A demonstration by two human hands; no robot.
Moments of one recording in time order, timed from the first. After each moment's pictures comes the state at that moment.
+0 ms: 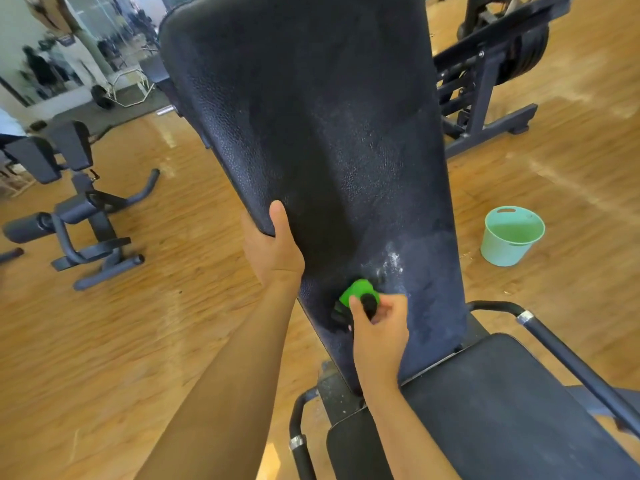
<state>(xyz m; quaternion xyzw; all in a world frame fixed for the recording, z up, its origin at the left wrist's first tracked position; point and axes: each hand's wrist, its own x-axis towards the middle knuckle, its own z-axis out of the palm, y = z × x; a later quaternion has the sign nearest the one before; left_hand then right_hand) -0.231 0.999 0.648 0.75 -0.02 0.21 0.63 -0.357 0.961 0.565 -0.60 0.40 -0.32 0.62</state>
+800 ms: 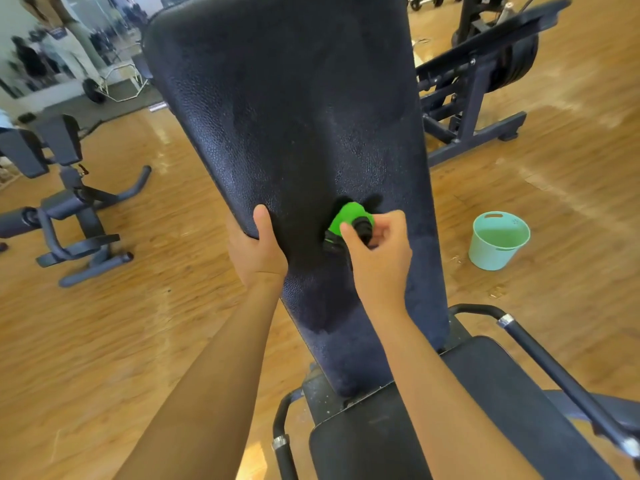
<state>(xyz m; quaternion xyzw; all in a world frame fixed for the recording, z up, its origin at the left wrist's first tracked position) -0.229 1.000 0.644 0.76 -0.03 0.22 0.61 -0.325 0.898 0.638 -0.66 0.28 -0.39 0.58</state>
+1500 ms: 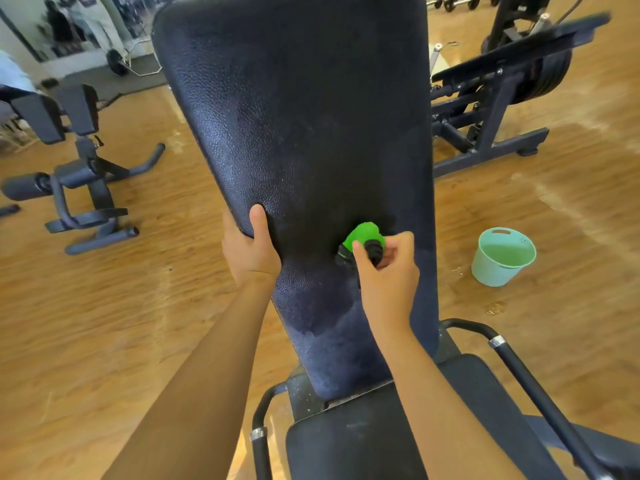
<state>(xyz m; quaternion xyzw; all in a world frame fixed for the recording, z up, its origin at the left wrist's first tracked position) -0.231 0.999 0.644 0.75 -0.04 0.25 0.61 -0.334 0.875 0.620 -0.72 0.27 -0.36 0.53</state>
